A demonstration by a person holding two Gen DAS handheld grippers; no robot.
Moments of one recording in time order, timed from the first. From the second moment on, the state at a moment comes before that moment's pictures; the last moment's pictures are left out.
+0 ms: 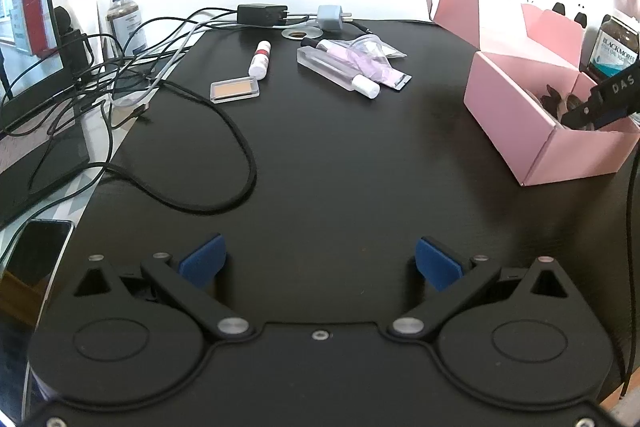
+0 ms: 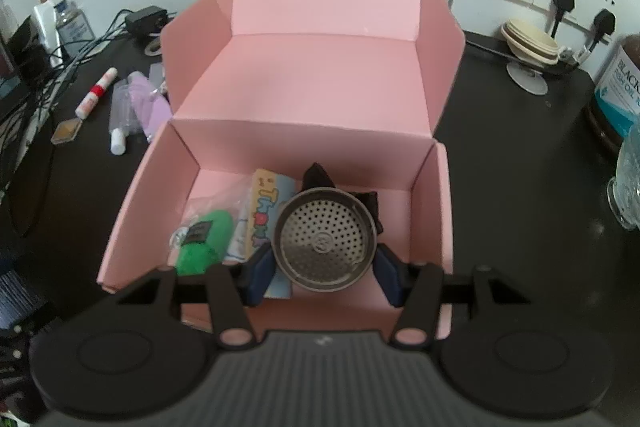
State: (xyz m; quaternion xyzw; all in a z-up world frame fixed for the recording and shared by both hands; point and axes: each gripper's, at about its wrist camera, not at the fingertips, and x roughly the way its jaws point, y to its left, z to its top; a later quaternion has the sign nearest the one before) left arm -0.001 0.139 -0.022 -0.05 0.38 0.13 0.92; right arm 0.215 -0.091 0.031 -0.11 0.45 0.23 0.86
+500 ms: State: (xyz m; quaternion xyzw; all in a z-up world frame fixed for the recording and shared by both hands) left arm 0.009 0.138 -0.020 -0.06 0.39 0.13 0.91; right arm 0.204 -0.119 0.066 -0.03 0.36 0.27 0.89
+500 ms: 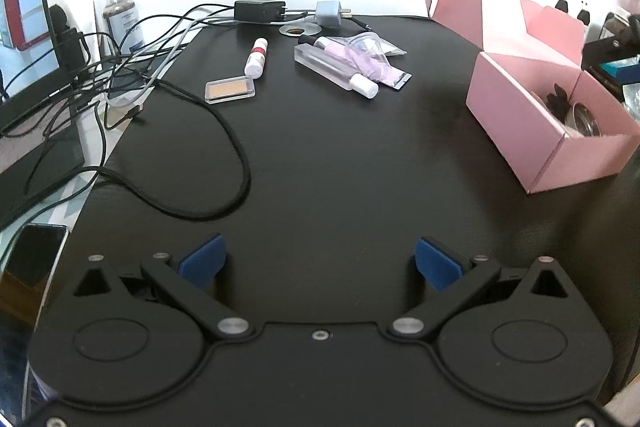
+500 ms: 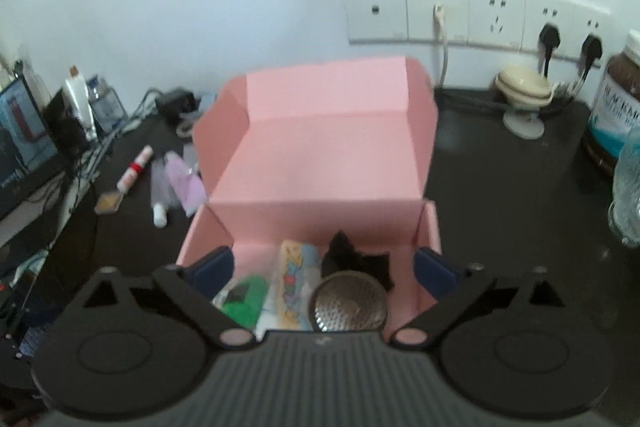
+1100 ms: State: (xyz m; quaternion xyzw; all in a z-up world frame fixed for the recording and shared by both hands) left arm 0.058 0.107 0.007 -0.04 0.36 0.09 0.93; right arm 0.237 -0.154 0.054 -0.04 0.33 0.22 0.92
